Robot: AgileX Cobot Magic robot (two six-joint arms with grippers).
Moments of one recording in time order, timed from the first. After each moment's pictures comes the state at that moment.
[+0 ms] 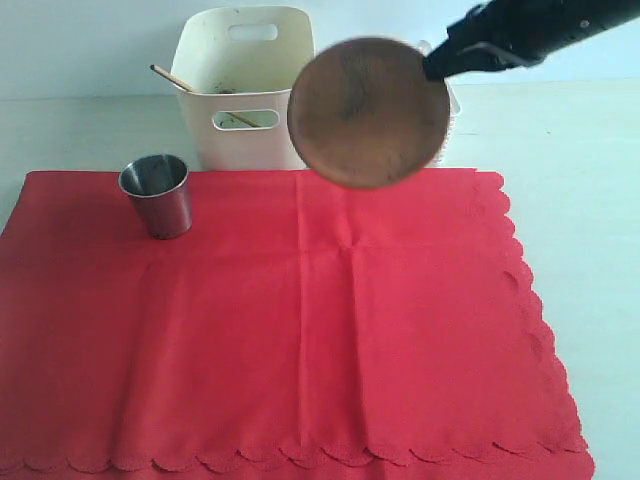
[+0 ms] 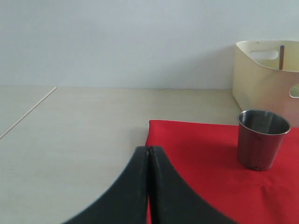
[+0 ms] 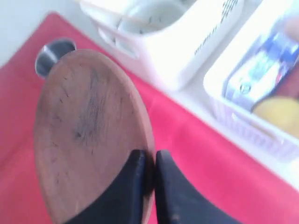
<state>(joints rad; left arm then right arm) 0.09 0.01 0.00 0.04 0.21 0.00 0.10 1.71 -1.29 0.95 0.84 -1.02</state>
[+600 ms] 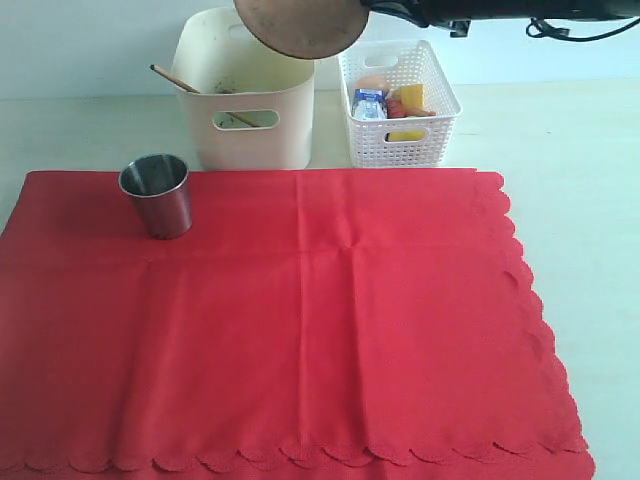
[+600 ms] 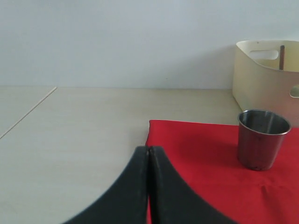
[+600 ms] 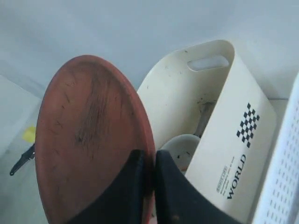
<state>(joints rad) 0.09 0.01 0.00 0.04 0.21 0.00 0.11 2.18 -1.69 1.58 0.84 -1.05</state>
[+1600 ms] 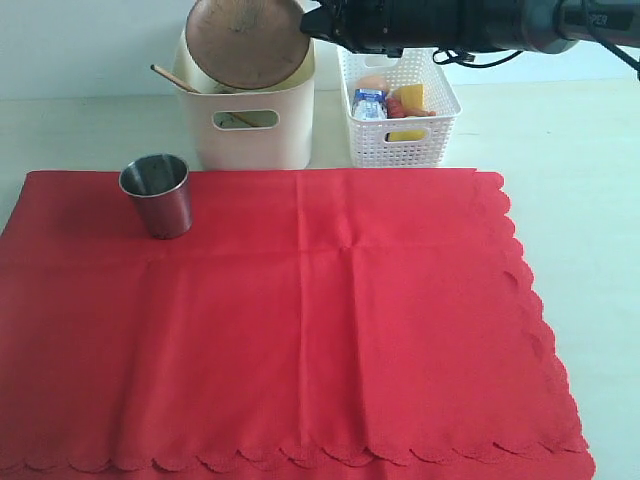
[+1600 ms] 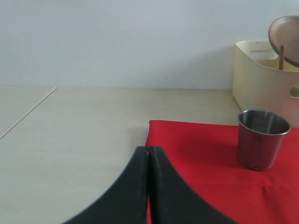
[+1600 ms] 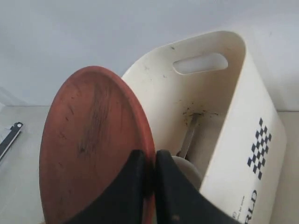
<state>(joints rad) 0.09 0.01 0.00 0.04 0.21 0.00 0.27 2.36 -1.89 1.60 0.58 -1.05</state>
